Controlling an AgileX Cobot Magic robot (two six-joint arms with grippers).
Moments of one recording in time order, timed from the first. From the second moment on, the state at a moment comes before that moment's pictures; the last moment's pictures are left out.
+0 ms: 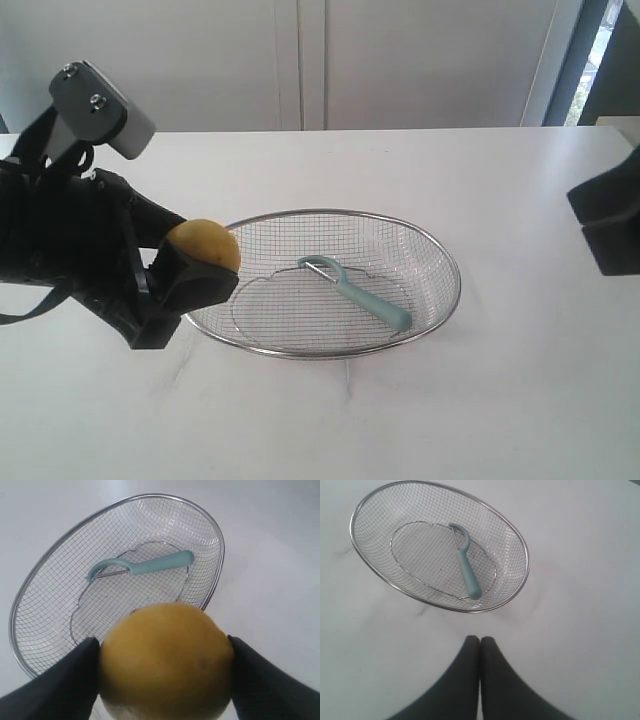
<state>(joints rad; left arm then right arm) -0.64 1.11 -0.78 -0.60 0.49 0.76 0.52 0.87 -1.03 -0.02 1.02 -0.04</state>
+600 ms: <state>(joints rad) -0.64 1.32 -1.12 -0.54 0.58 0.74 0.52 0.84 -1.03 -0.02 1.04 -0.04</state>
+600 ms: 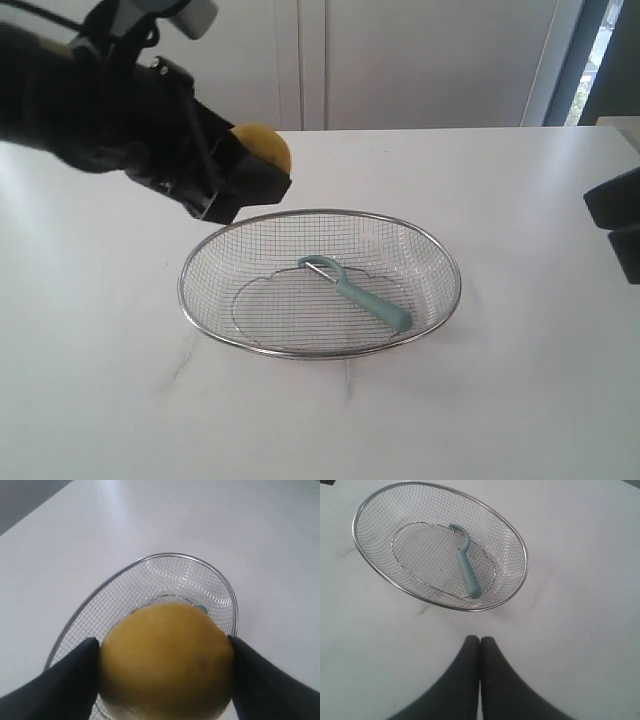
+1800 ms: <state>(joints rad) -0.64 1.96 -1.58 -0.23 0.87 0.47 0.52 0.84 -1.03 -0.02 1.04 -0.04</state>
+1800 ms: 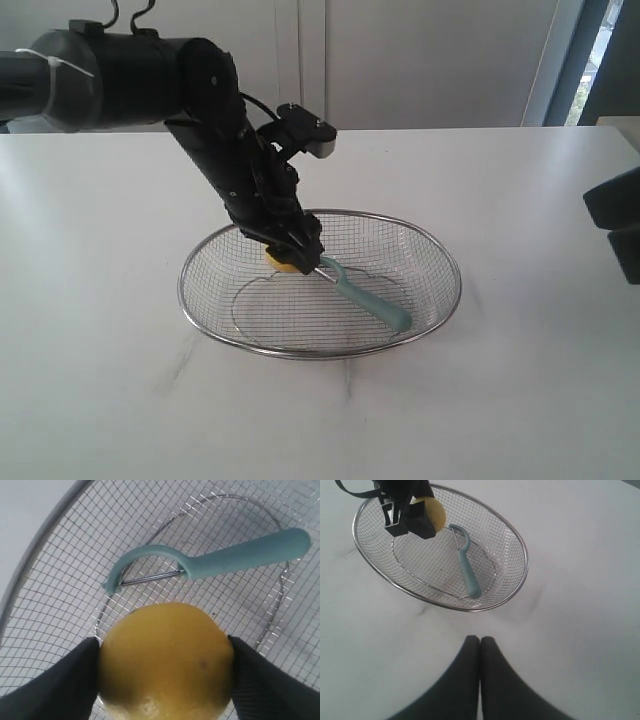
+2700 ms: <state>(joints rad) -0.64 2.08 -1.58 -0.23 0.86 0.51 0.52 0.84 -1.03 -0.02 1.04 -0.04</state>
